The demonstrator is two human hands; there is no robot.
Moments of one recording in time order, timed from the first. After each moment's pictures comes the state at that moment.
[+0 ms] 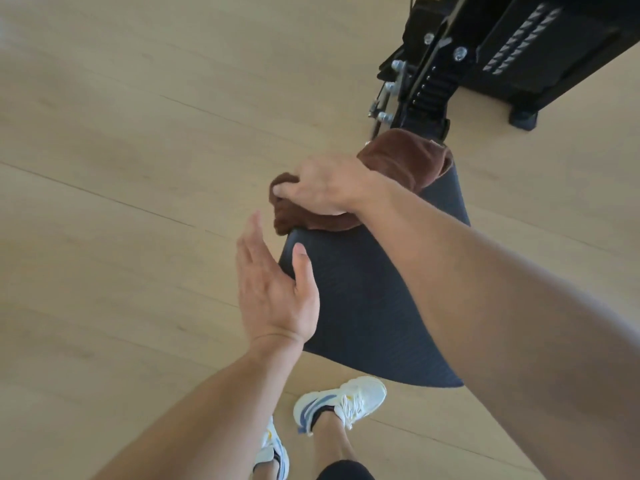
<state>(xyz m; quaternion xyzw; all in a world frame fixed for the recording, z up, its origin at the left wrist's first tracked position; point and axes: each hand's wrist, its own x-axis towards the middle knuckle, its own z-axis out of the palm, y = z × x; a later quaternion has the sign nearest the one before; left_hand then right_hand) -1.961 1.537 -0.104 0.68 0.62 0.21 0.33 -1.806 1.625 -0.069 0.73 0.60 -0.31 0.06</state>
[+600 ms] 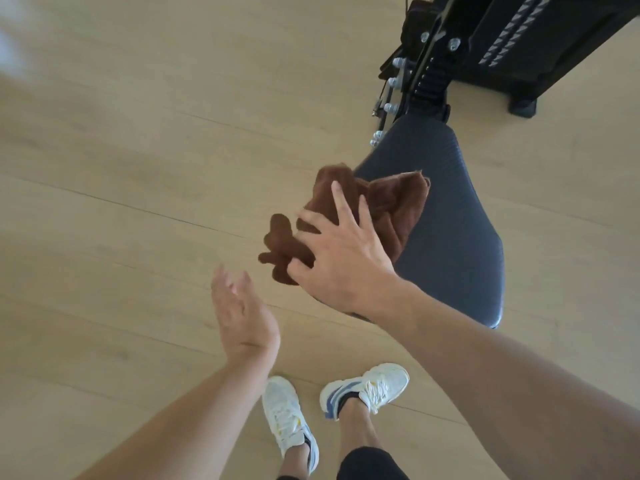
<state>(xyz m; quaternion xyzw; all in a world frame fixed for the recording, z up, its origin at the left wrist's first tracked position) -2.052 1.520 -0.107 0.45 0.74 0.21 0.45 -1.899 1.511 -0.052 0.75 0.62 -0.25 -0.01</state>
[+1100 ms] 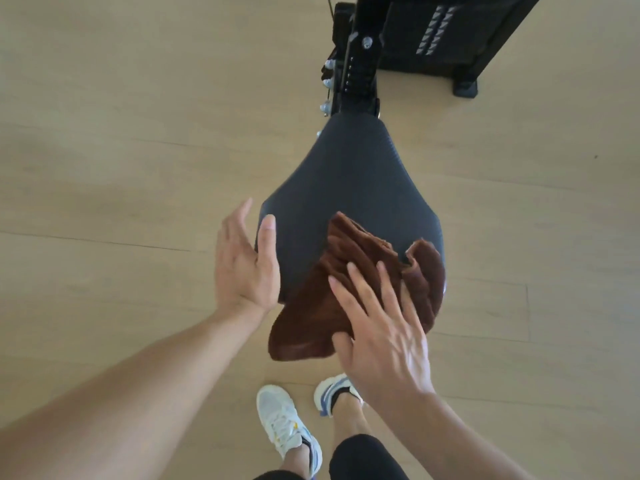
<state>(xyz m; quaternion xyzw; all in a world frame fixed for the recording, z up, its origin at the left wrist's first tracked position) -1.981 1.542 -0.067 0.75 0.53 0.16 0.37 -1.915 1.354 -0.048 0.88 0.44 -0.18 -0.08</state>
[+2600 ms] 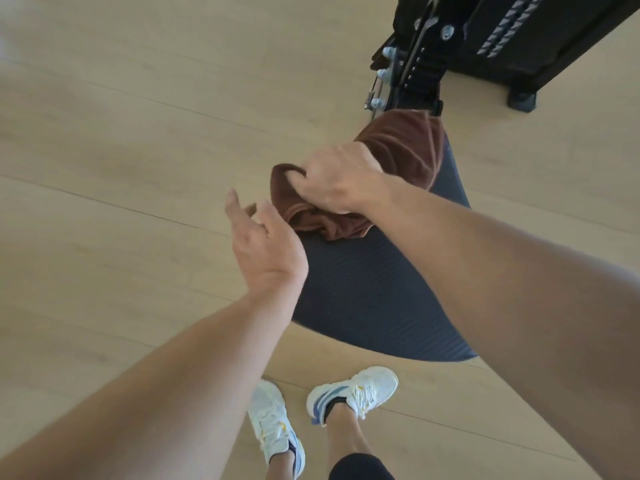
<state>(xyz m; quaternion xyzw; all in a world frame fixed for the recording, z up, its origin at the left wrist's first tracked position) -1.938 1.571 -0.093 0.48 0.72 0.24 0.43 -1.801 1.604 -0.081 0.75 0.64 -0.19 0.06</state>
